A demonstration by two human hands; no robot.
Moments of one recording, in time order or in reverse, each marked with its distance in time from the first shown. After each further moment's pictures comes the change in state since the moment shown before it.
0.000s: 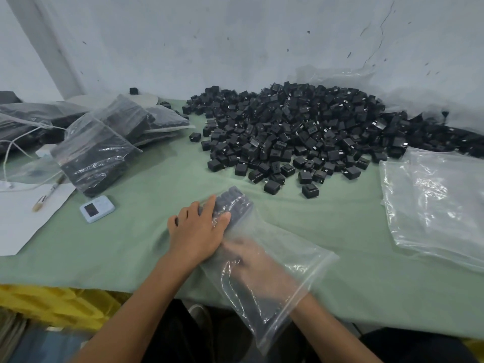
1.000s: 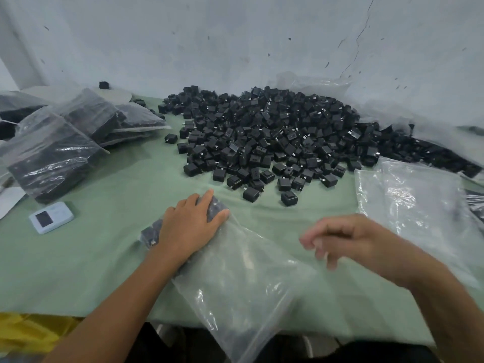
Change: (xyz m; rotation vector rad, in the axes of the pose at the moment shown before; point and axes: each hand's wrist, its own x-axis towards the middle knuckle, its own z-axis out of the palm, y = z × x) left_hand 0.048 0.027 0.016 0.017 0.071 0.204; right_hand -0.065 0.001 -0.185 0.108 -0.044 0.309
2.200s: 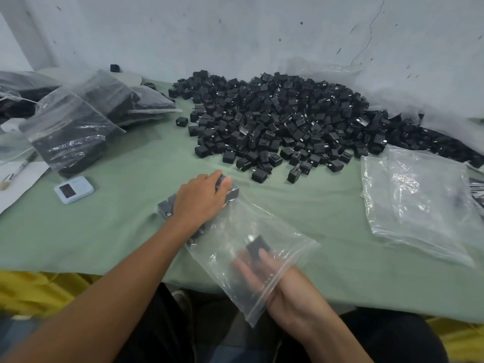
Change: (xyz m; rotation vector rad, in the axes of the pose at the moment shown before) left_hand -0.005 0.003 -0.015 -0.165 0.036 -0.009; right_hand -0.007 -0.004 0.176 1.476 0.306 0.420
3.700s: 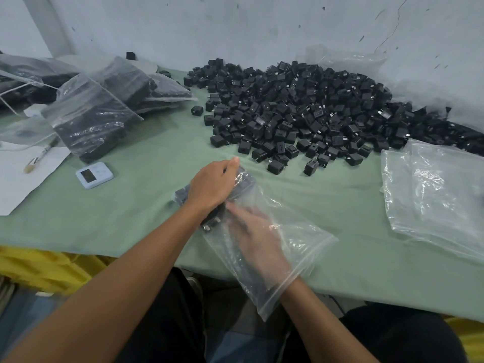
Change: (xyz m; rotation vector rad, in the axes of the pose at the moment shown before) left_hand 0.002 -0.004 -0.005 -0.313 0.095 -0.102; right_hand 0.096 0.029 0.012 -1.602 -0.027 -0.870
